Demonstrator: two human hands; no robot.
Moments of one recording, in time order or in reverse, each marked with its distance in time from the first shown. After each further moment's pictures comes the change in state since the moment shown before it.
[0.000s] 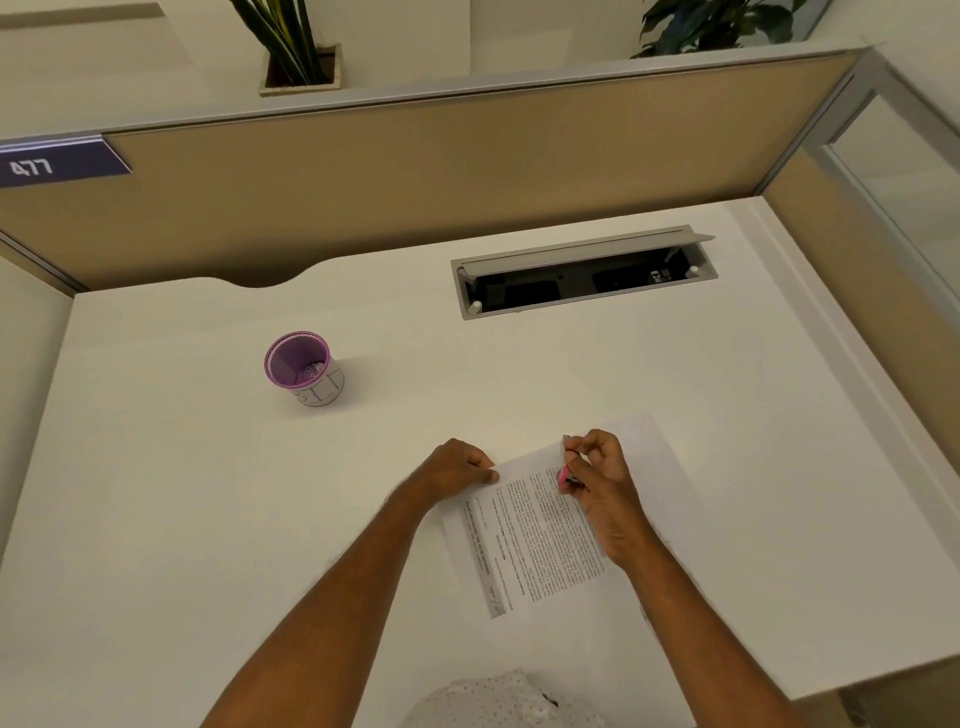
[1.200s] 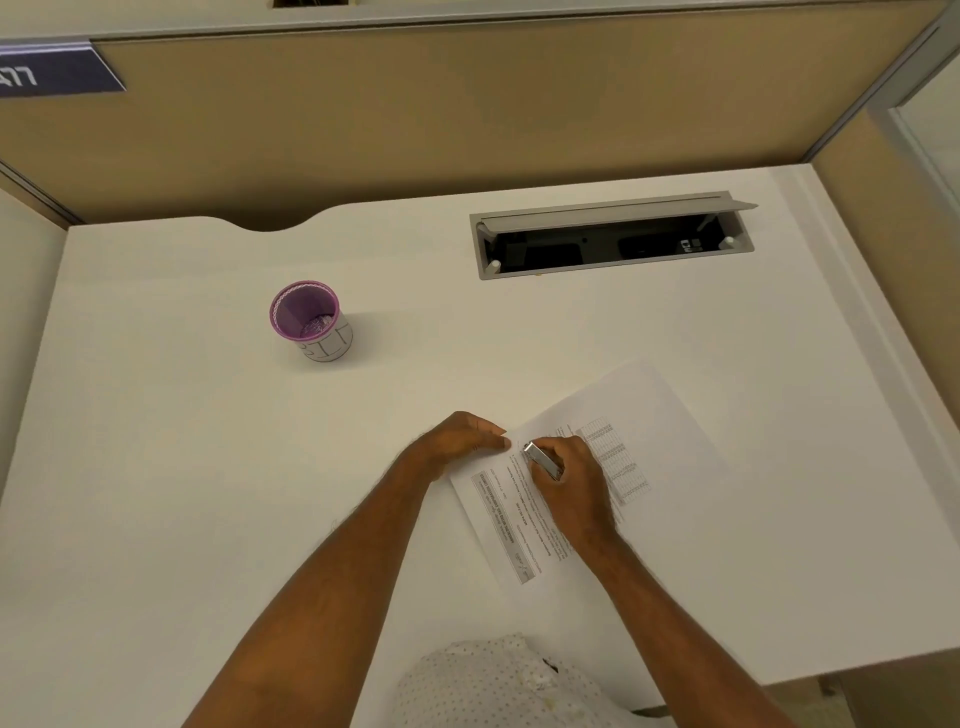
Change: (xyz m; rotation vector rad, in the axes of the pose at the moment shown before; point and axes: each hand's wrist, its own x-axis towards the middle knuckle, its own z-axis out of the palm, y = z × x) left_hand -0.002 -0.009 0.001 -0.388 -0.123 -0.086; right_hand 0.002 0.064 0.021 -0.967 0.067 -0.277
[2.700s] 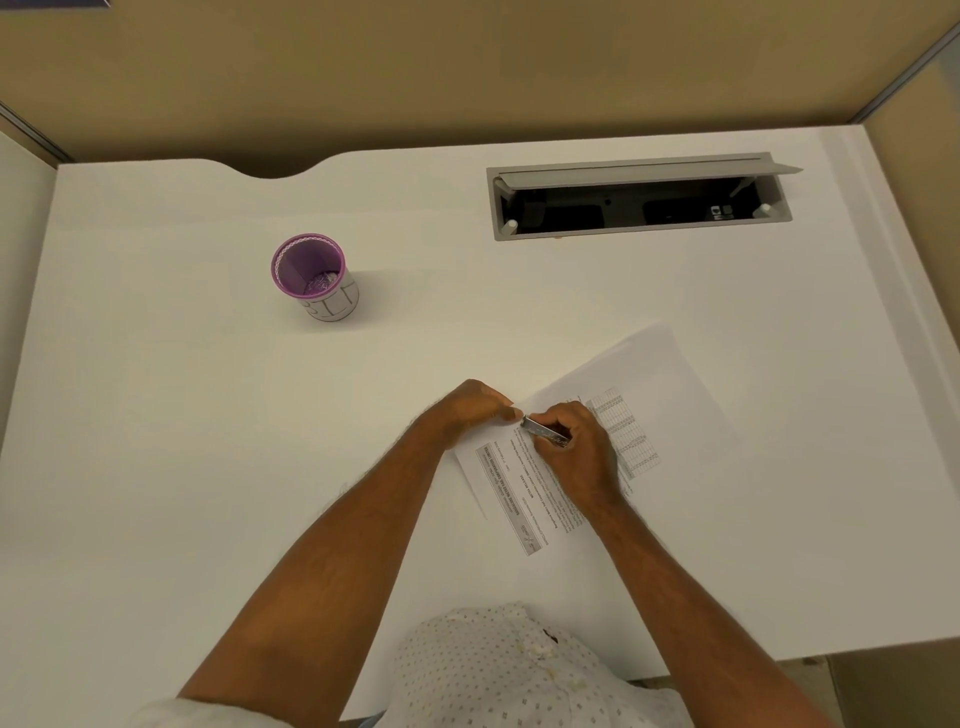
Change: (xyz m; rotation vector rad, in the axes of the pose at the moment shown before) left_hand 0.015 -0.003 0.007 0.067 0.149 -0.083; right_hand 0.016 0.011 0.008 -0.026 -0.030 -0.082
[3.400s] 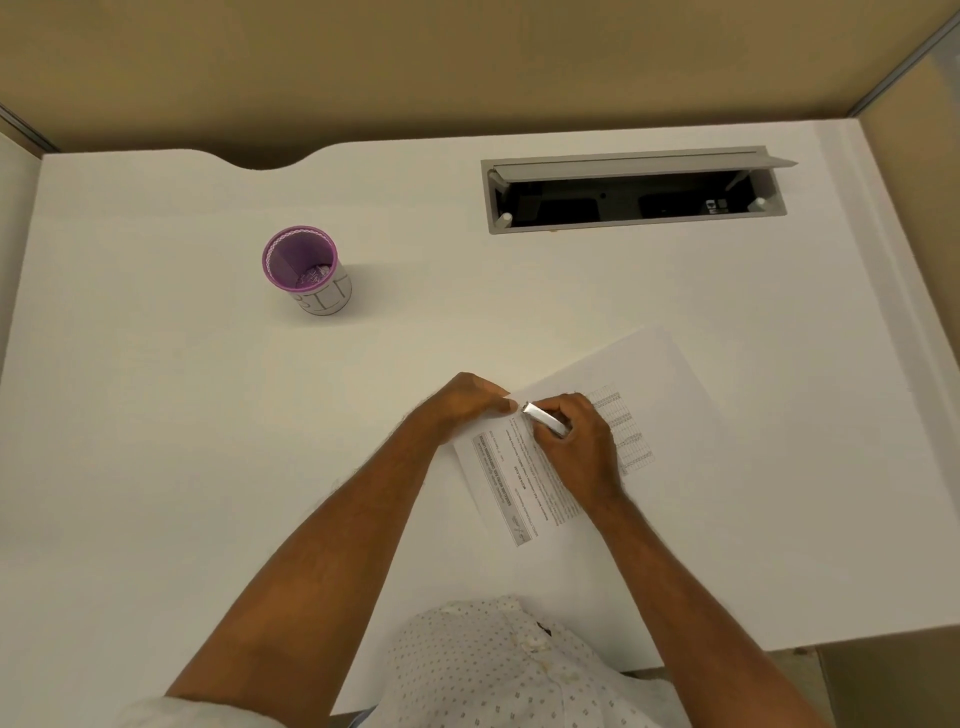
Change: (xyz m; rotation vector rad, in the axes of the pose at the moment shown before) left_hand -0.003 -0.003 -0.004 -0.012 -0.048 0.116; right_hand 0.001 -0.003 -0.008 -0.047 0.027 -0.024
